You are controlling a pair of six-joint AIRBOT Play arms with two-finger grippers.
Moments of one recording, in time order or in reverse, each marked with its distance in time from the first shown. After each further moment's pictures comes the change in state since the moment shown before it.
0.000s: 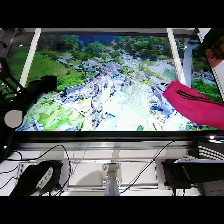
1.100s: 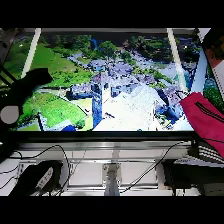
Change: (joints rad) left arm 0.000 -0.039 0.137 0.064 0.018 0.000; right arm 0.156 0.142 -0.013 0.603 -0.042 0.027
